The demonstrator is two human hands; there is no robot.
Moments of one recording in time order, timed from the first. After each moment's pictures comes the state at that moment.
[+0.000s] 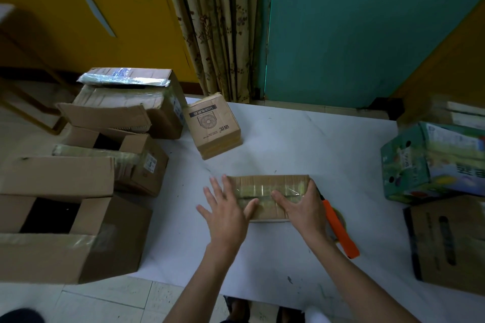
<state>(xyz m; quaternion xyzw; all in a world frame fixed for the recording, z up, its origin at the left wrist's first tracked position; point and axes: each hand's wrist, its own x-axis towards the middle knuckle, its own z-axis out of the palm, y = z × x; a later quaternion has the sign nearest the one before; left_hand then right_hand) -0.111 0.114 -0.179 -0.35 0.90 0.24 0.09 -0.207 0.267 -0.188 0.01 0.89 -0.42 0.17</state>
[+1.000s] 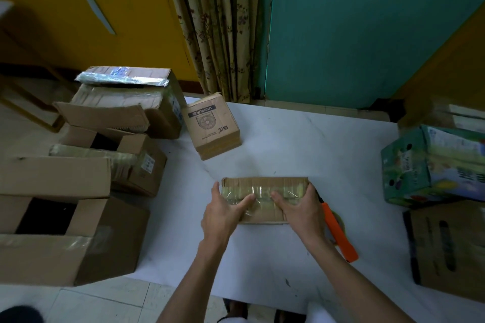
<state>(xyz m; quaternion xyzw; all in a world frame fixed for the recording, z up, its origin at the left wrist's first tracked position) -0.120 0.097 -0.184 -0.47 0.79 0.40 0.08 -0.209 0.265 -0.185 0.01 0.89 -0.42 0.16</state>
